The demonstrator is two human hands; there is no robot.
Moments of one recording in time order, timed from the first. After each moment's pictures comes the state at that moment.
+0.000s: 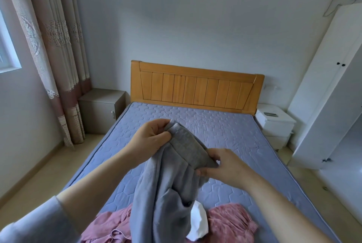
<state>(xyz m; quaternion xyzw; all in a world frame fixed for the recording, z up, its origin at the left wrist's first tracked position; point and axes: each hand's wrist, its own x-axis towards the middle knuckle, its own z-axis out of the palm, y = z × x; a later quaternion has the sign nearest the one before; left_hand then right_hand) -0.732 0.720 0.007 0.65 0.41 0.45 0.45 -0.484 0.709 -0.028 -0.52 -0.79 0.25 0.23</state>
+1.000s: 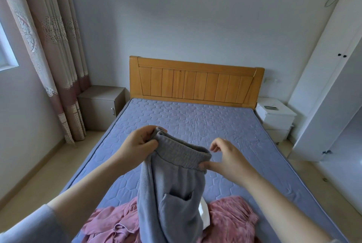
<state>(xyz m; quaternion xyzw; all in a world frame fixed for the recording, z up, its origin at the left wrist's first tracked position) -0.753 0.719 -0.024 0.67 0.46 0.42 0.40 -0.473 0.716 -0.054 -0.59 -0.74 0.18 0.26</state>
